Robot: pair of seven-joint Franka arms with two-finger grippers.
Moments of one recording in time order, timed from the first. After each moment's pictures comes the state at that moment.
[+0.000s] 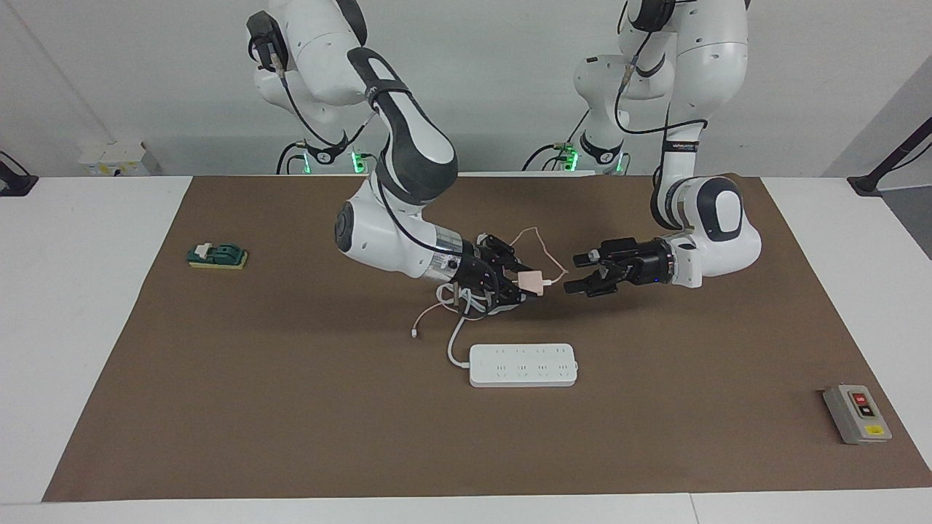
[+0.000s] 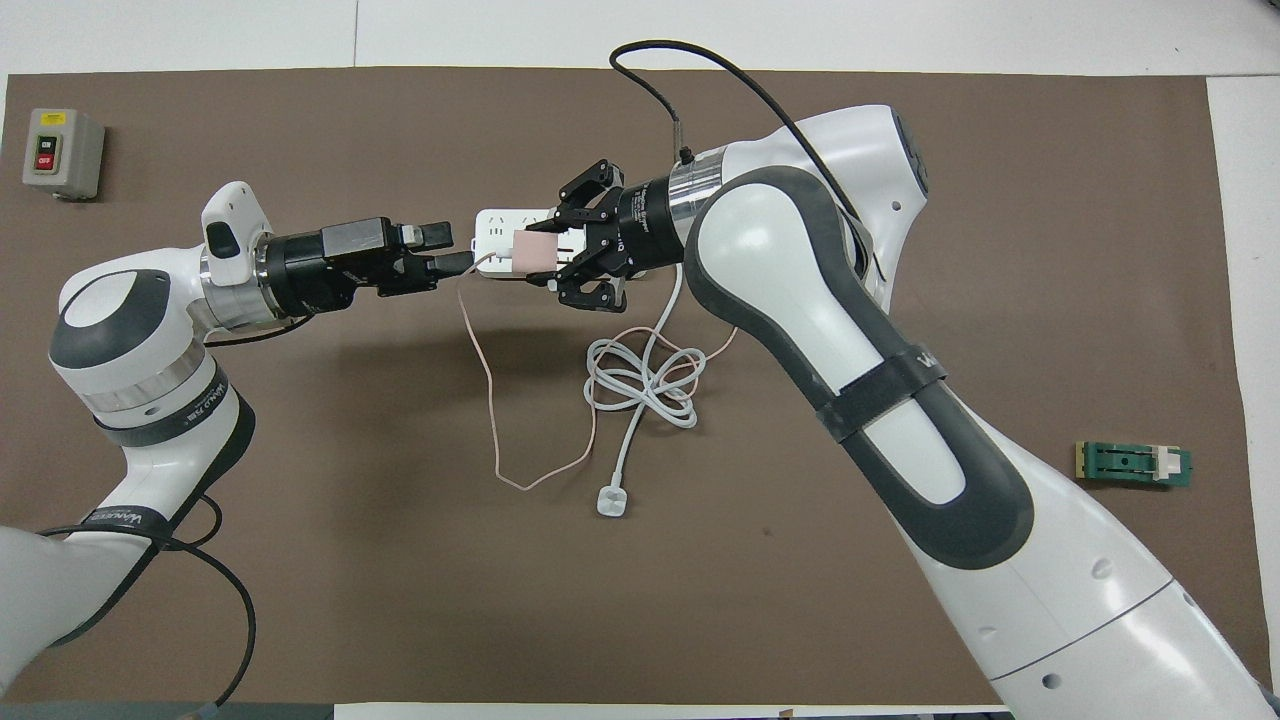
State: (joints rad) left arm -0.10 0.30 0.03 -1.98 -1.67 1.69 0.71; right arm 0.42 0.55 0.05 -1.42 1.09 2.12 1.53
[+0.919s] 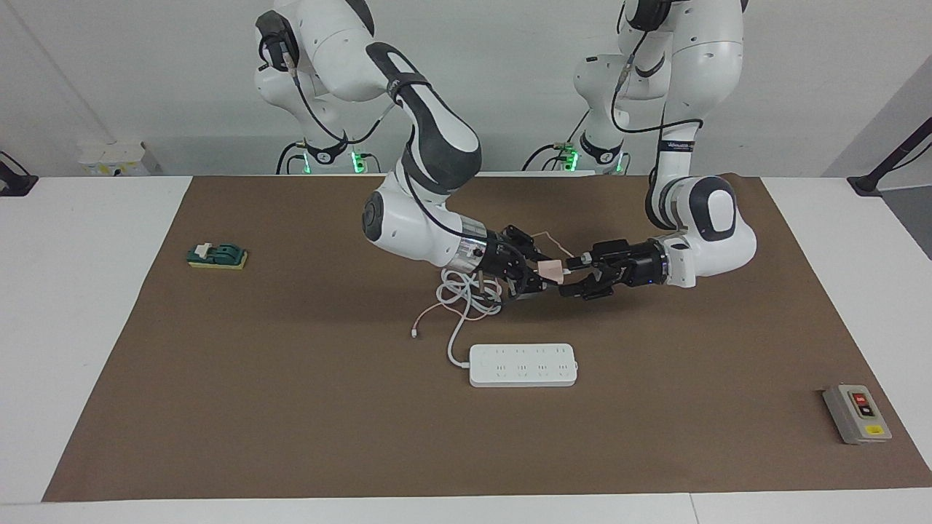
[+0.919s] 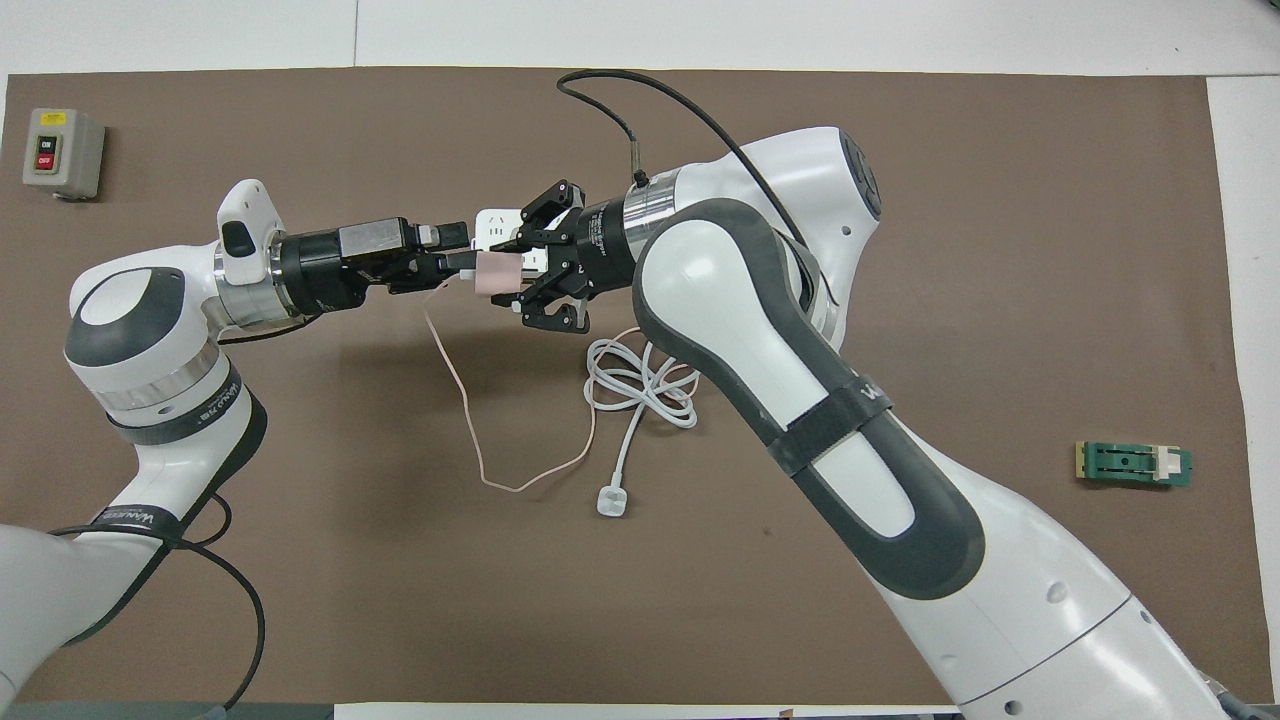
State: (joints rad) left arm -0.13 0.30 0.03 -1.97 -1.67 1.73 0.74; right arm 0.48 0.55 0.05 -1.42 1.08 2.16 1.52
